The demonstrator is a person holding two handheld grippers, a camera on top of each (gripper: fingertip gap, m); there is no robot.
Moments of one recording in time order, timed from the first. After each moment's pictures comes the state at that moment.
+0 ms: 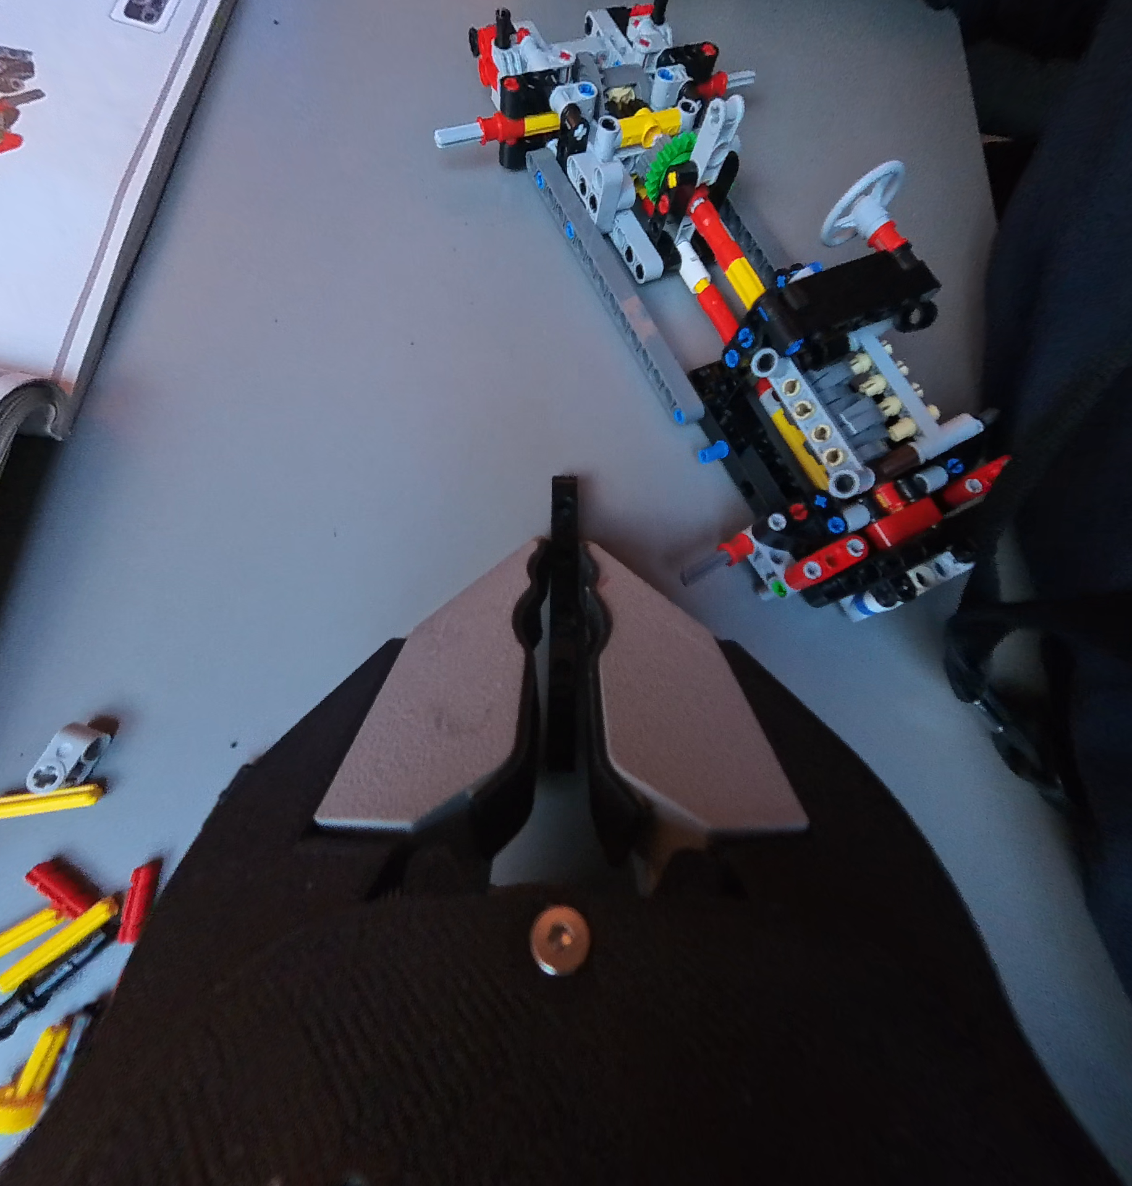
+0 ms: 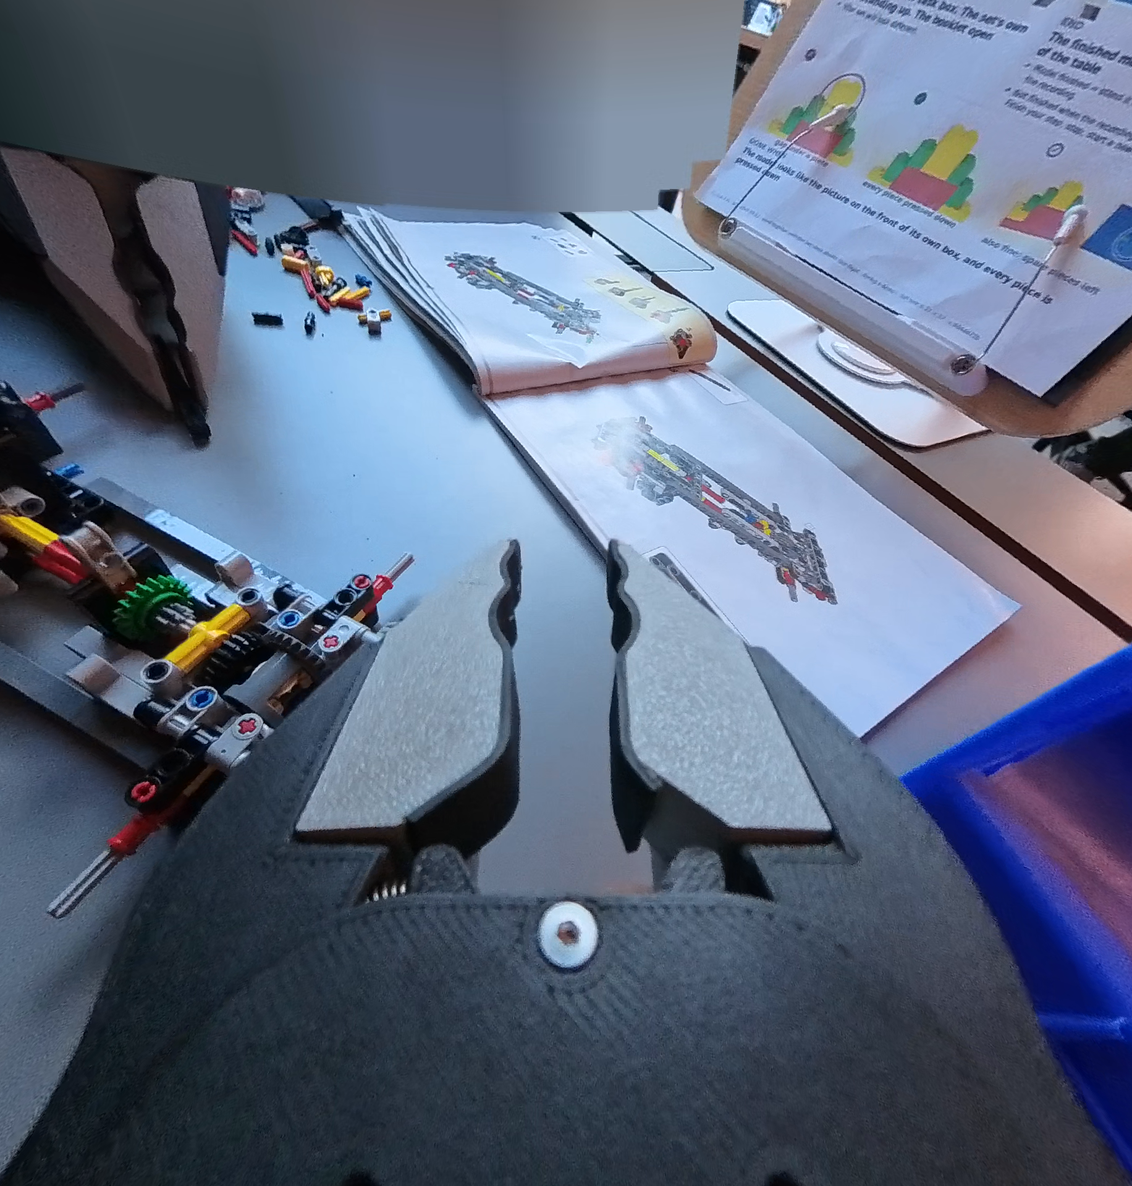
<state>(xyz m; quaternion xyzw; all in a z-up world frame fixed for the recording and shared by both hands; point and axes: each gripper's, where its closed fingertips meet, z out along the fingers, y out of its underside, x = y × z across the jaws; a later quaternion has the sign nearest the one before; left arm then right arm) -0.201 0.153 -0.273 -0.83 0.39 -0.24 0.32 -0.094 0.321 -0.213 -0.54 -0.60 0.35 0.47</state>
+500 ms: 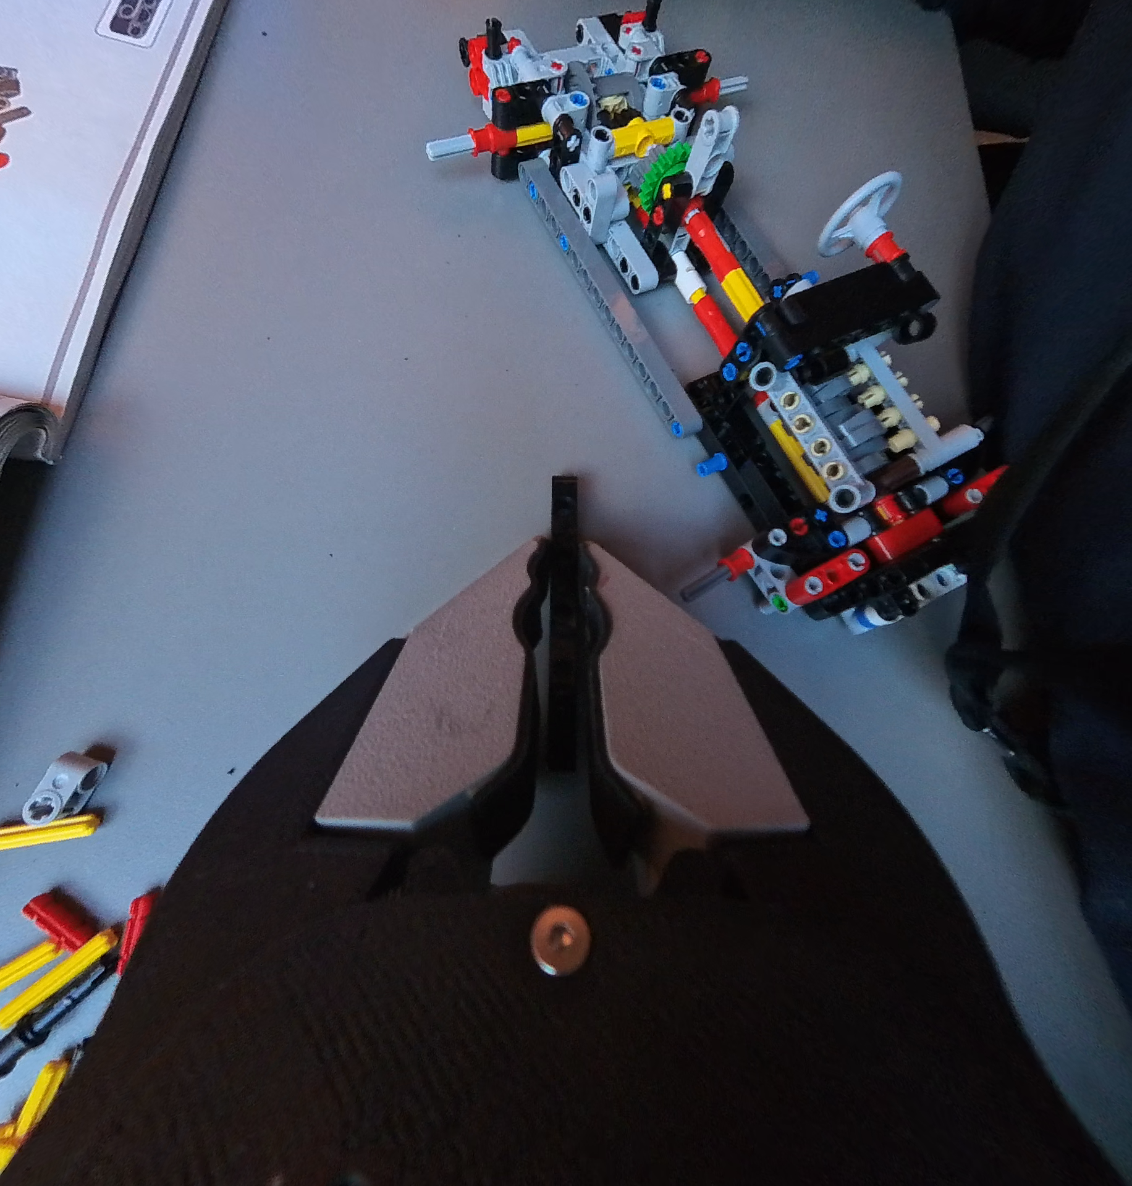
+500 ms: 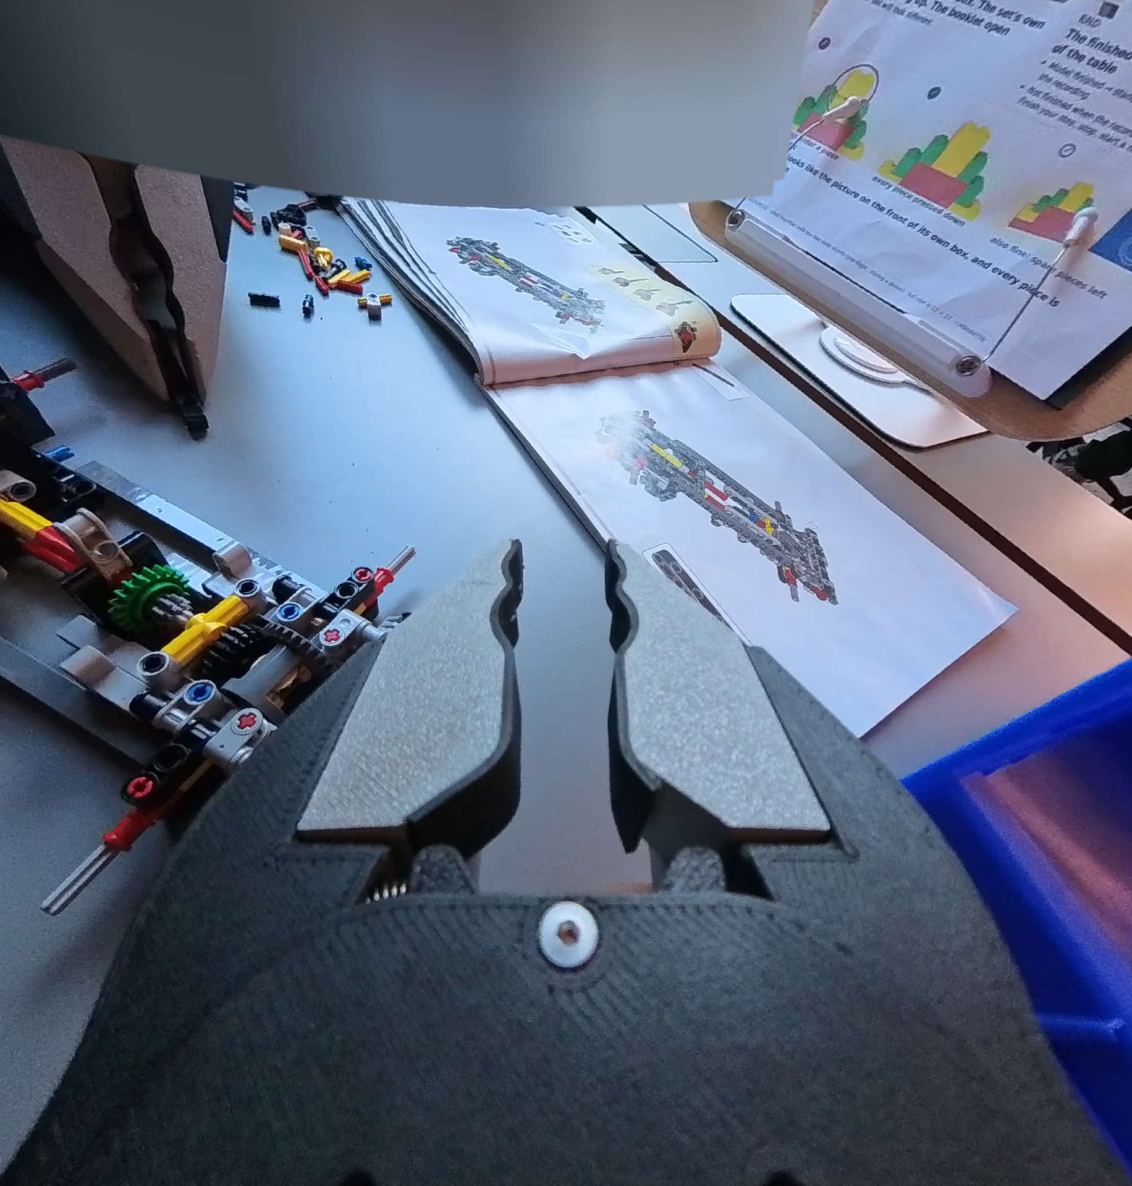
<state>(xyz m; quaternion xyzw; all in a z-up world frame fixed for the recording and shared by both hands) -0.196 0.155 -0.273 -0.82 0.40 -0.24 0.32 -0.094 0.319 -0.216 -0.54 -0.61 0.34 0.47</state>
